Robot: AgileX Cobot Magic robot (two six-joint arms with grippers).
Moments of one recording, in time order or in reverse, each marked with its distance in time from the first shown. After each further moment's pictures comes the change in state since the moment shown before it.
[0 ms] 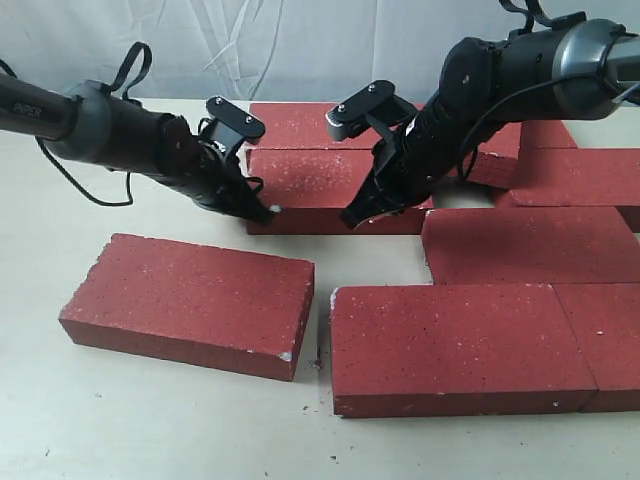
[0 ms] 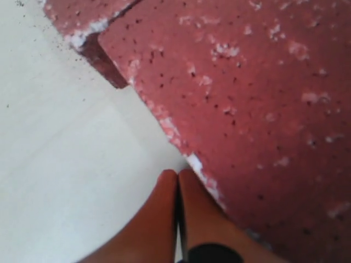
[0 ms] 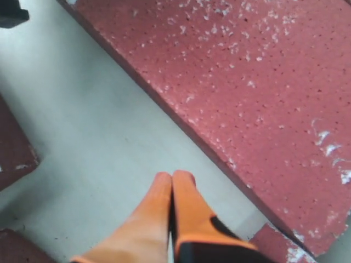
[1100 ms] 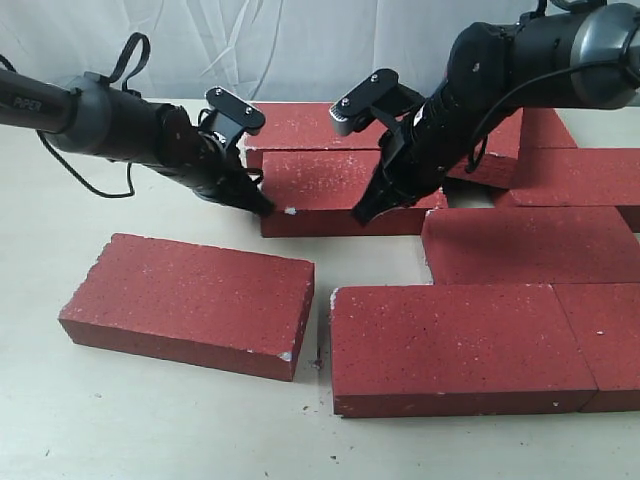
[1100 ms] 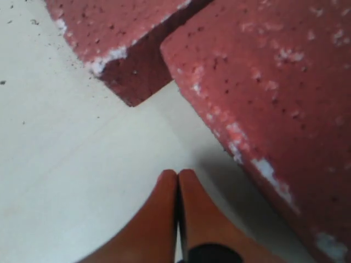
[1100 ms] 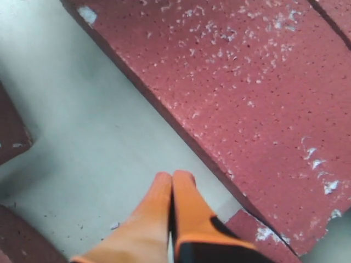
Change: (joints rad) left arm 0.010 0.007 -0.045 0.011 0.020 0.000; right arm 0.000 -0.045 0.000 -0.071 0.031 -0.006
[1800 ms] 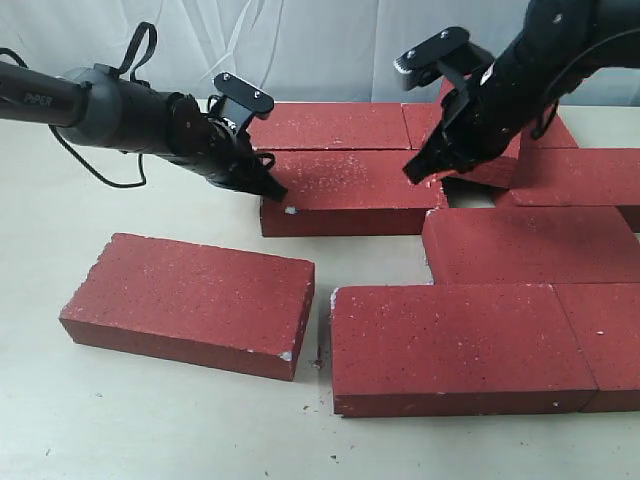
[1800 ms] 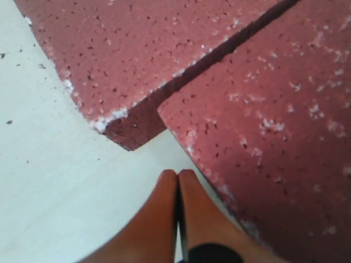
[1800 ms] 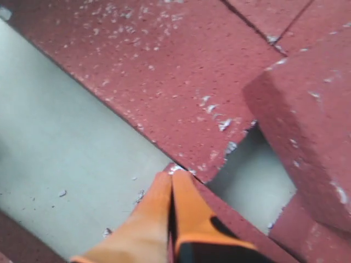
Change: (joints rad) left arm -0.015 0.015 -0.055 -0.044 -0.011 0.000; right arm -0.138 -0.104 0.003 -0.016 0.069 0.046
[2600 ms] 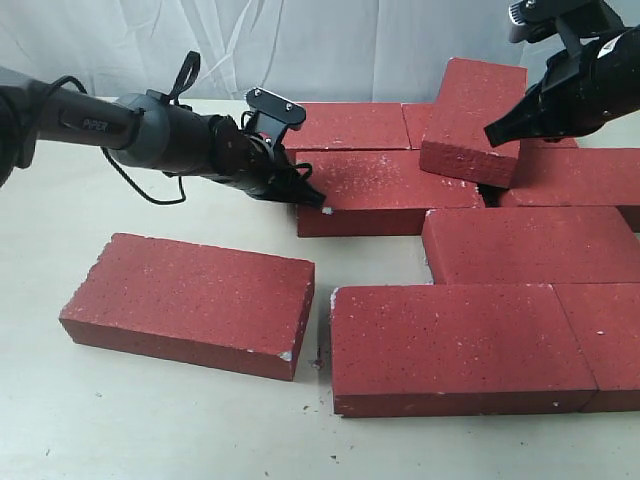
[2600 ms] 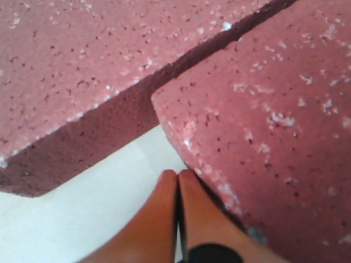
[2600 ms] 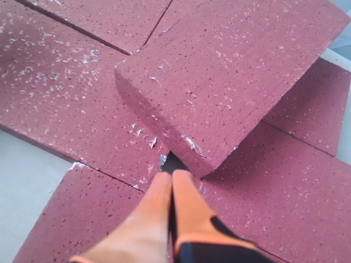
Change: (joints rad) left arm -0.080 0.084 -0.056 -0.137 -0.079 0.000; right arm -0.171 -0.208 0.199 0.017 -0.226 0.006
